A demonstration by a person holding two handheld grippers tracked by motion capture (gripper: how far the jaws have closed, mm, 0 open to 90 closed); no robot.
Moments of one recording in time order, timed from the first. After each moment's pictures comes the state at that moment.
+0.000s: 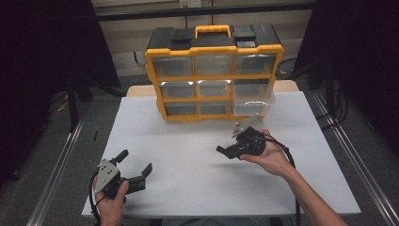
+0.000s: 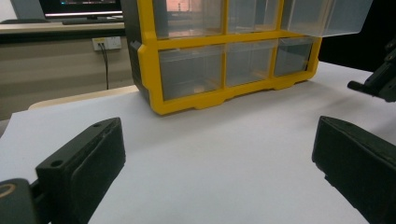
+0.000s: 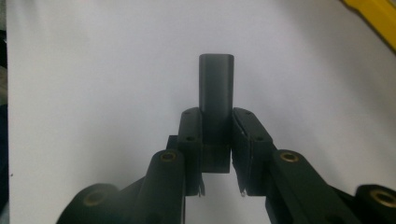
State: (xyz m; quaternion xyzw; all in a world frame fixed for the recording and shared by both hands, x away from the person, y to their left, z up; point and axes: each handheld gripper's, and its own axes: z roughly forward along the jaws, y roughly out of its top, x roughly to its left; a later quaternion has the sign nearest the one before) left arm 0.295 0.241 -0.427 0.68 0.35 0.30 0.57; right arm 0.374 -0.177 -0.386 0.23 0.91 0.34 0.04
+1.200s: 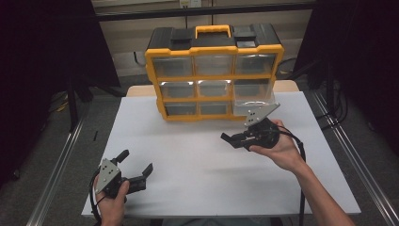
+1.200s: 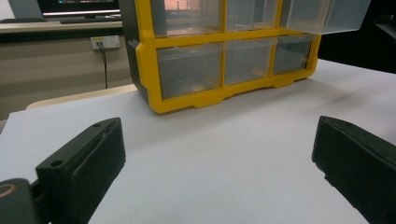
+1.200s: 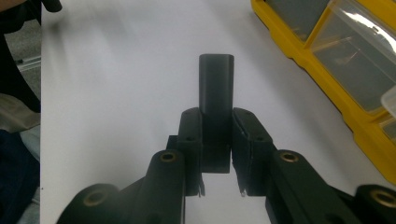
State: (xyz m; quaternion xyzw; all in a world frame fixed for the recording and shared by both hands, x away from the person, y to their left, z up) left arm 0.296 0.240 -0.428 0.69 0.35 0.29 0.57; right arm 0.364 -0.198 -0.338 0.22 0.89 0.40 0.08
